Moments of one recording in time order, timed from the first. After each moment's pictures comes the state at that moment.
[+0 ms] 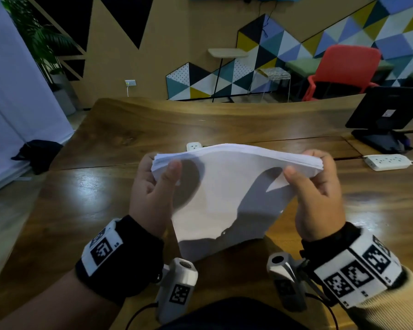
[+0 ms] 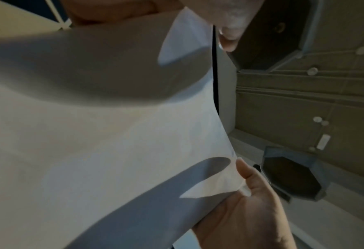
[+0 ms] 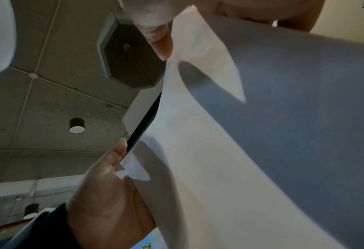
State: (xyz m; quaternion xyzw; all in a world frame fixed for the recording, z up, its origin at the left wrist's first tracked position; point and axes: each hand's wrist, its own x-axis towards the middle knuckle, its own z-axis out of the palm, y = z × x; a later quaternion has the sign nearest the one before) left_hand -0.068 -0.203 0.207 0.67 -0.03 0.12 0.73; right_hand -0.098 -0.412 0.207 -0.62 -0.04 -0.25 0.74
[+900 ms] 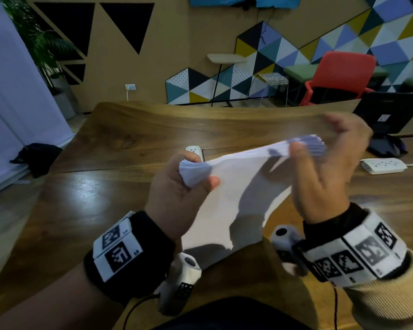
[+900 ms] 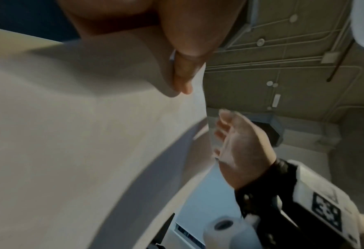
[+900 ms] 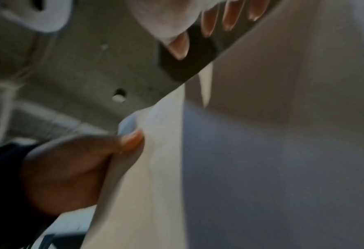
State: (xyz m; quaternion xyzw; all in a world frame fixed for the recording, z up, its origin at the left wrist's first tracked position) left_hand -0.073 -0.220 0.215 0.76 -0.18 0.16 0.60; right_hand -0.088 -0.410 0.240 -0.80 -0.02 -0.49 0.34
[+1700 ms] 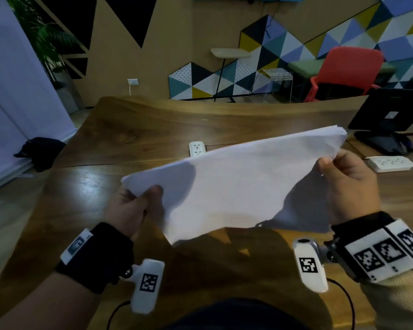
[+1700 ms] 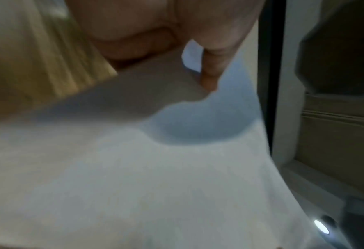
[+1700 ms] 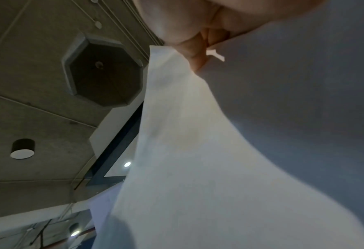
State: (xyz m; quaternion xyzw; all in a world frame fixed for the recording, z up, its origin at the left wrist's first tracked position) left_hand -0.050 -0.138 0.146 0.67 0.10 0.01 0.74; right_hand -0.083 -0.465 0.196 -0.71 0.09 -0.28 0.64
